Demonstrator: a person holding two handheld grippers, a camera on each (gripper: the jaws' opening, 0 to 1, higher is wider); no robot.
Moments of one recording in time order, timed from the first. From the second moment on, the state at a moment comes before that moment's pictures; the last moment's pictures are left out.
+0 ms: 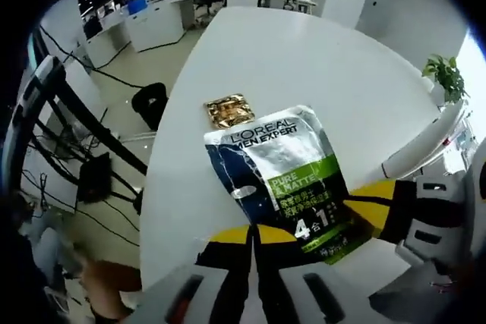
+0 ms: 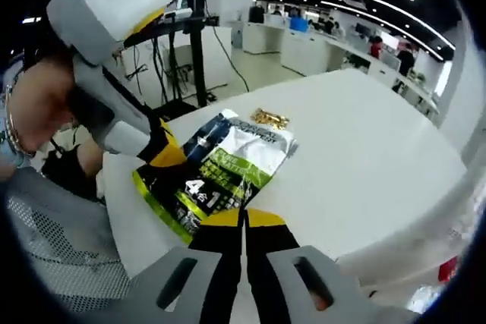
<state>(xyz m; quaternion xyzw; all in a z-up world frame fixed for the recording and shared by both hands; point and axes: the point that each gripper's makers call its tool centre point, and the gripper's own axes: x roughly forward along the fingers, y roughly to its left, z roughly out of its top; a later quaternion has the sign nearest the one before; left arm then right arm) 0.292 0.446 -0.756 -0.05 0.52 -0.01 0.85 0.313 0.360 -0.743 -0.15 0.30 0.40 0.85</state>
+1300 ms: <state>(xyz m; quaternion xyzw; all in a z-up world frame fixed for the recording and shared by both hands) 0.294 0.364 -0.590 -0.44 0.17 -0.40 0.79 0.297 0.317 -0.634 0.20 0.19 0.47 0.84</state>
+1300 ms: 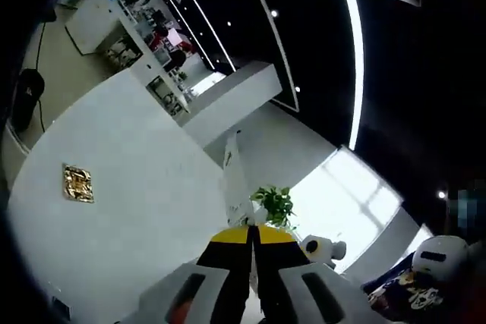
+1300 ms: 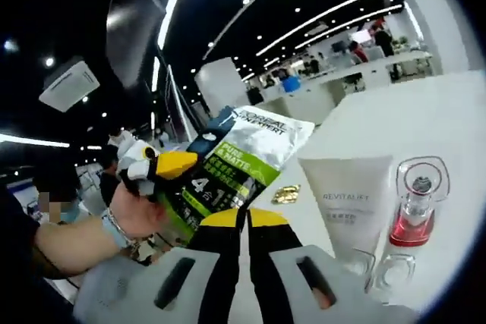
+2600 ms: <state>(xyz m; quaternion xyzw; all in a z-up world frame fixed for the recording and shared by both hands) 0.302 0.369 -0.638 -0.31 0.26 -0.30 0.86 0.289 0.318 -0.639 0.12 0.20 0.41 0.88</state>
